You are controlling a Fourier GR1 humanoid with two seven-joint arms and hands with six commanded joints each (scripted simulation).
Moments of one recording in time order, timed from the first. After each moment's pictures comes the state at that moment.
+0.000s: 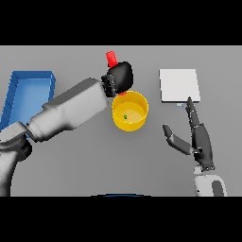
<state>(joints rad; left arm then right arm) -1.23 0.24 -1.05 -0.77 -1.32 -0.32 -0.20 0.12 -0.05 0.11 -1.72 0.21 -0.04 -0.12</state>
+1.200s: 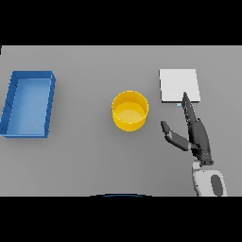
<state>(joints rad) -1.59 0.56 -0.25 -0.26 -0.80 -0.29 -0.03 0.07 -0.06 0.11 -1.70 0.19 -0.01 -0.13</state>
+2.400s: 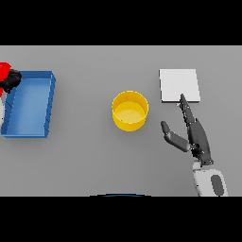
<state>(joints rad) -0.56 0.50 0.06 -1.06 -0.26 0.07 0.55 0.07 -0.08 0.12 -1.68 0.19 0.01 -0.12</state>
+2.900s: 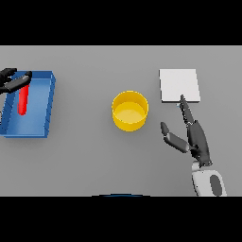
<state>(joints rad) -0.49 0.55 0.00 -1.16 -0.20 -0.17 0.56 0.07 -0.08 0.12 -1.66 0.21 0.00 -0.16</state>
